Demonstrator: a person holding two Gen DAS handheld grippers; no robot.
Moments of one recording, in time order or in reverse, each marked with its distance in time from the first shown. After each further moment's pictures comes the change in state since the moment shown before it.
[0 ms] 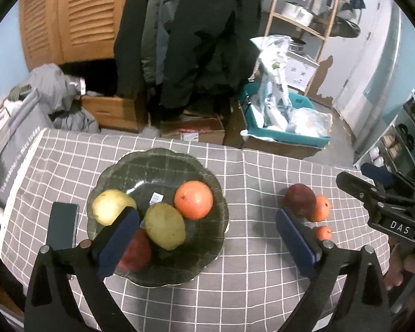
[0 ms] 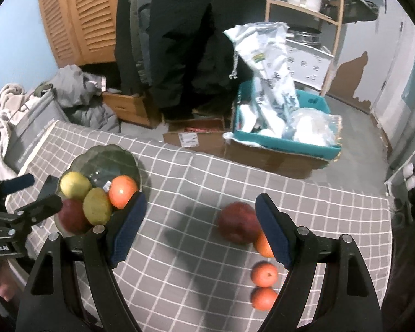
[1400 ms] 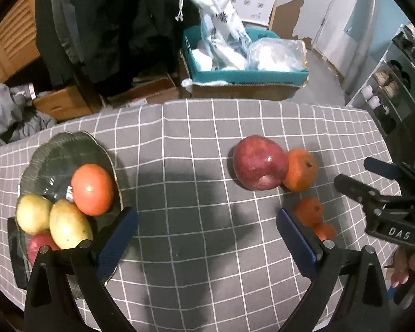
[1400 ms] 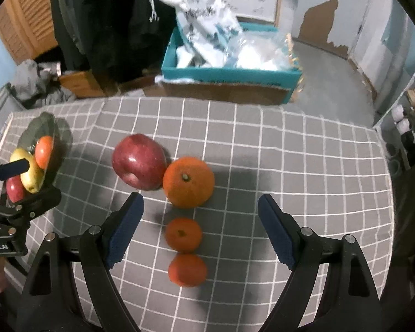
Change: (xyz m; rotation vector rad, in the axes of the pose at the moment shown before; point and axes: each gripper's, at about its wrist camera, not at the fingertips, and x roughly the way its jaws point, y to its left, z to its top) left arm 0.110 -0.125 -0.023 0.192 0.226 -0.022; right arm 0.060 -0.124 -0.078 0.148 0.212 -0.042
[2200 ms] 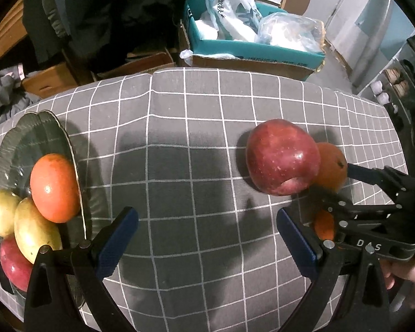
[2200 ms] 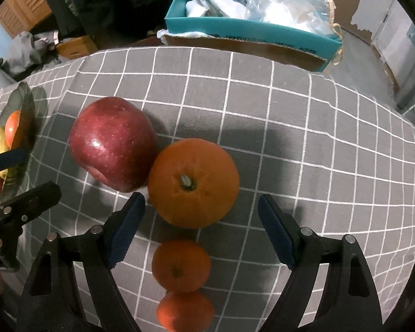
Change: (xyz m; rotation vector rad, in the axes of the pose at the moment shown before) left arm 0.060 0.002 0.004 -0.042 0.095 -0.021; right arm 0.084 0.006 0.004 -0.046 0.146 0.054
